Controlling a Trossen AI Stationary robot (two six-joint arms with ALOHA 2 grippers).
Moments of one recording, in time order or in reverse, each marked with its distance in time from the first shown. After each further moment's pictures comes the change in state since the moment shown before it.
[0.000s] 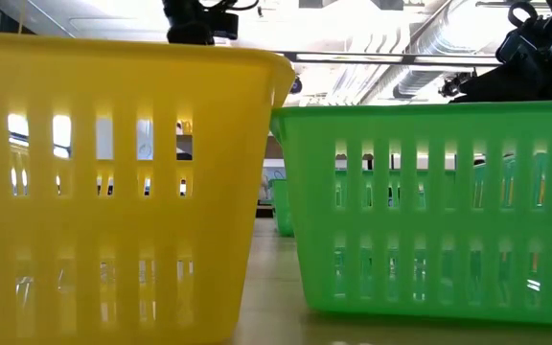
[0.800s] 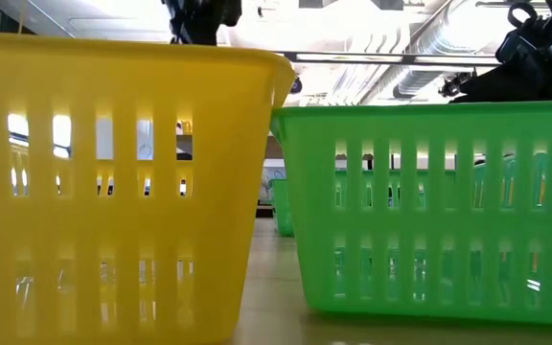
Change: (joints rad) left arm -0.141 -0.027 0.001 -0.006 0.188 -0.455; right arm 0.000 0.000 0.000 0.002 0.000 0.039
